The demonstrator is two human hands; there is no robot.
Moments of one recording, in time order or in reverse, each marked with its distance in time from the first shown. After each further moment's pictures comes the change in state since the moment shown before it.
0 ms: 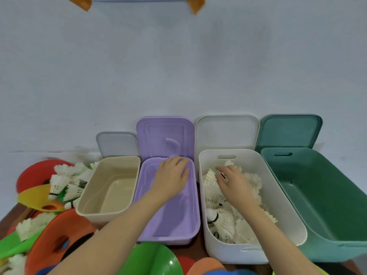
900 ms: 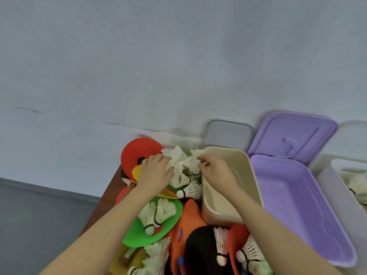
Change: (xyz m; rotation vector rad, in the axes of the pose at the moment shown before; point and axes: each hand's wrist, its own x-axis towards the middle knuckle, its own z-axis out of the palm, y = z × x) left_hand -0.157 -0.387 -0.112 0.062 -0.109 -0.389; right_hand 0.064 -0.340 0.273 0.191 -0.288 -0.116
